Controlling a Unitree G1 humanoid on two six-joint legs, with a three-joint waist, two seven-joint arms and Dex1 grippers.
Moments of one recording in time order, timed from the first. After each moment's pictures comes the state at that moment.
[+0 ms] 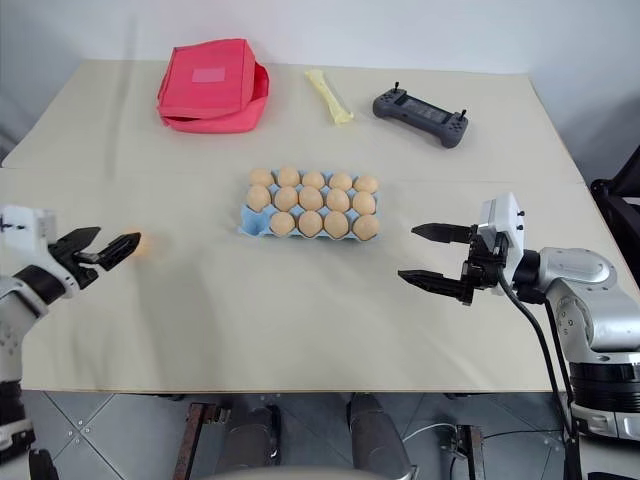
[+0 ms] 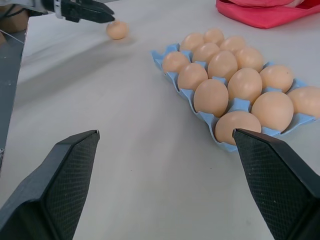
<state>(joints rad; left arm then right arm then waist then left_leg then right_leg) -0.28 0.72 0.45 0.11 -0.43 0.62 -0.56 -0.34 -0.77 -0.17 -0.07 0.59 0.42 1.24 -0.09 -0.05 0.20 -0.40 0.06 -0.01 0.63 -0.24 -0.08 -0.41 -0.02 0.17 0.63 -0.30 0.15</state>
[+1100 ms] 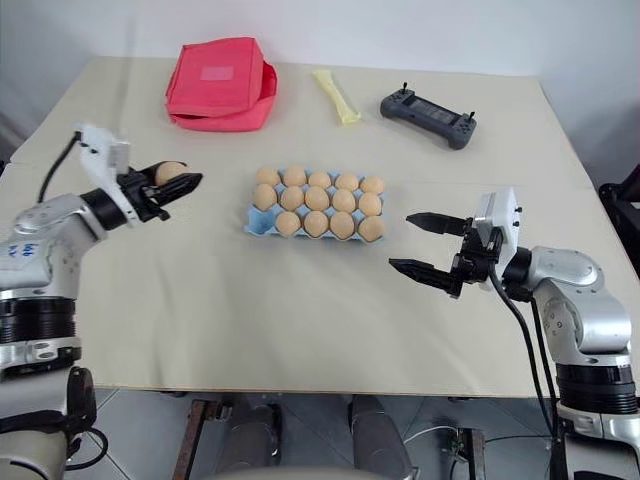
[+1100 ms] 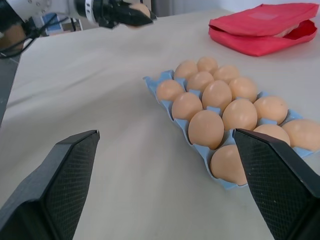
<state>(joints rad) -0.71 0.64 0.17 0.27 -0.36 0.52 -0.75 -0.34 -0.68 -0.18 -0.12 0.63 0.39 1.14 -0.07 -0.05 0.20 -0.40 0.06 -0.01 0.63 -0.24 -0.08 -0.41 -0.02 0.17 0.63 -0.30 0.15</state>
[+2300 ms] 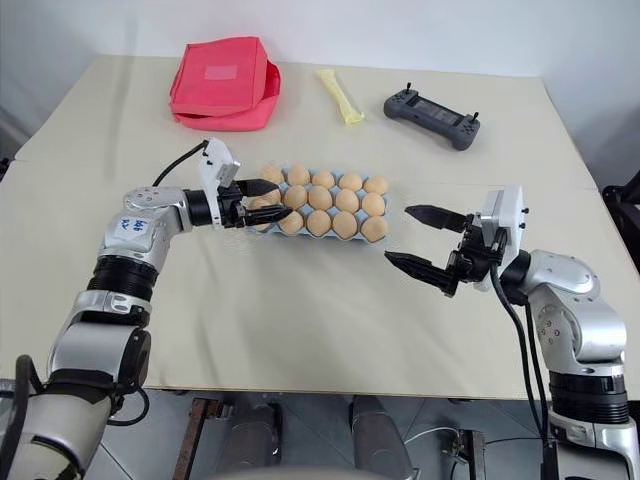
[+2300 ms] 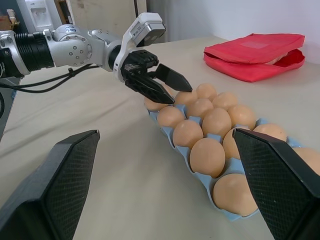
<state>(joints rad) -0.91 0.47 -0.03 0.62 -0.19 0.32 -0.99 -0.30 -0.66 -0.21 -0.17 0.67 0.37 1.10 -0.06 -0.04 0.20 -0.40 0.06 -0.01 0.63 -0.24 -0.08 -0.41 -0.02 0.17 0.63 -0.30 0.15</state>
